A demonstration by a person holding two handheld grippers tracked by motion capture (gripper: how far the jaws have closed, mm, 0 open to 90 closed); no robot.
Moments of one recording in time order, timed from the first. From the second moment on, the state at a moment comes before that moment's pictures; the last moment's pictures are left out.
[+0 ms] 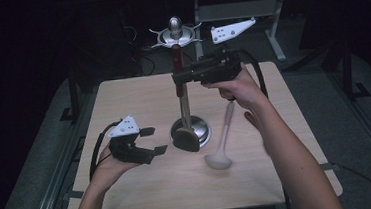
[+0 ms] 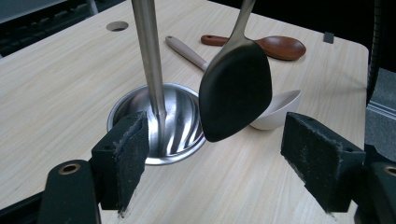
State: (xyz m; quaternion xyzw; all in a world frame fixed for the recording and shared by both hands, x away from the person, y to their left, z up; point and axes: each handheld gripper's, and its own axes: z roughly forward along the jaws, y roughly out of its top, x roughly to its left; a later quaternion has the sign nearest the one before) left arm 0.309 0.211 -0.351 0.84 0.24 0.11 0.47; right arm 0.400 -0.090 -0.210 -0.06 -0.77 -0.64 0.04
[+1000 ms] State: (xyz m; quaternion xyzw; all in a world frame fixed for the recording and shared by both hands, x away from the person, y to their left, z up) left arm 0.309 0.210 -0.351 0.84 0.24 0.11 0.47; right arm 0.403 -0.096 -0.216 -0.08 -0.76 -0.64 0.03
